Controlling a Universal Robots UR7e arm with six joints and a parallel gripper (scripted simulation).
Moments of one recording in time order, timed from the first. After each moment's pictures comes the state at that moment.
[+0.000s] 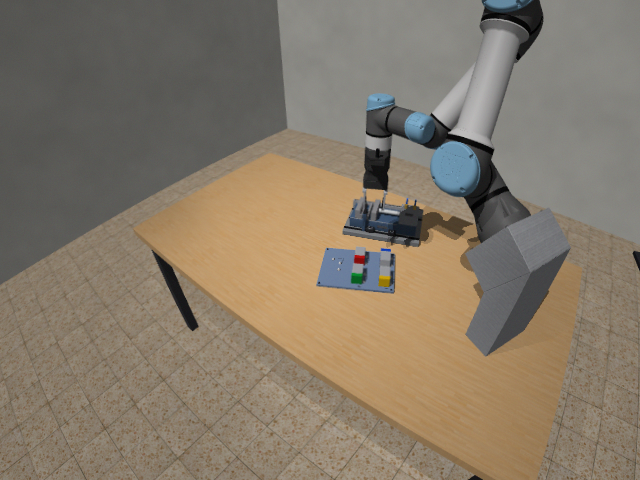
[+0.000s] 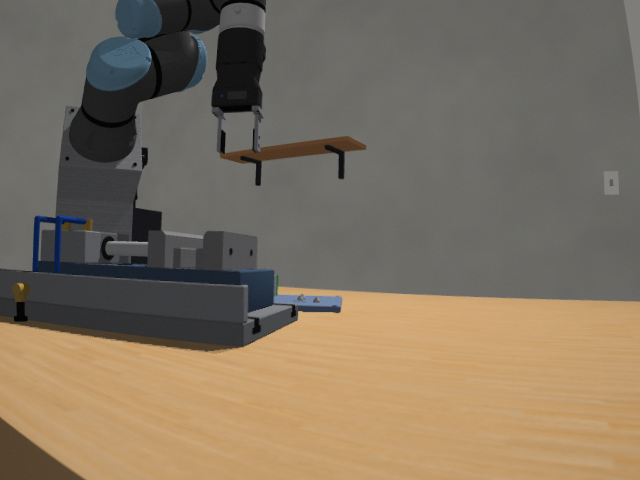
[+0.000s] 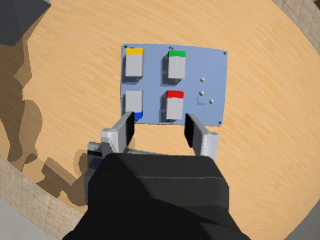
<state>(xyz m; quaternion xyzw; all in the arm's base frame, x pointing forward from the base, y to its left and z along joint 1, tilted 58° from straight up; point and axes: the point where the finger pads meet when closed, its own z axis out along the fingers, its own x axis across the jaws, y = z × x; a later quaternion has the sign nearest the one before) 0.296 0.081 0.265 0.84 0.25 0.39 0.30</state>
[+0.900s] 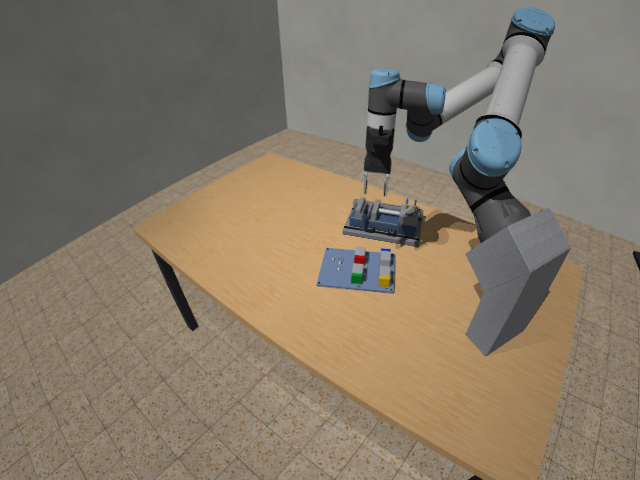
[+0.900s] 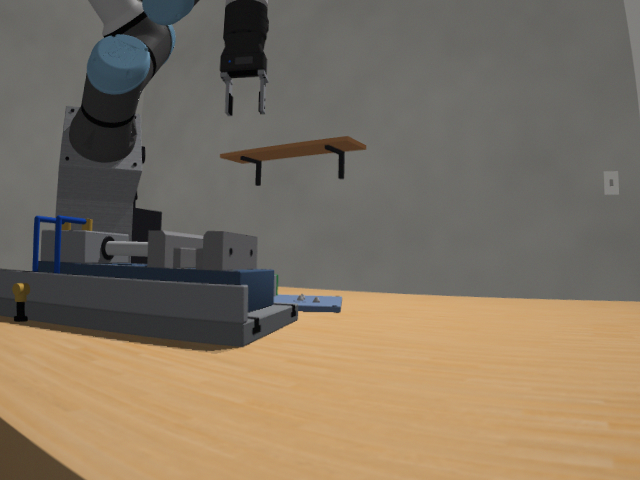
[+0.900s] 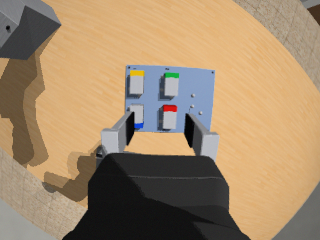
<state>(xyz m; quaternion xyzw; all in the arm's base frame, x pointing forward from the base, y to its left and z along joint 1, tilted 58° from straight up) 0.227 0.133 0.276 0.84 0.25 0.39 0.29</state>
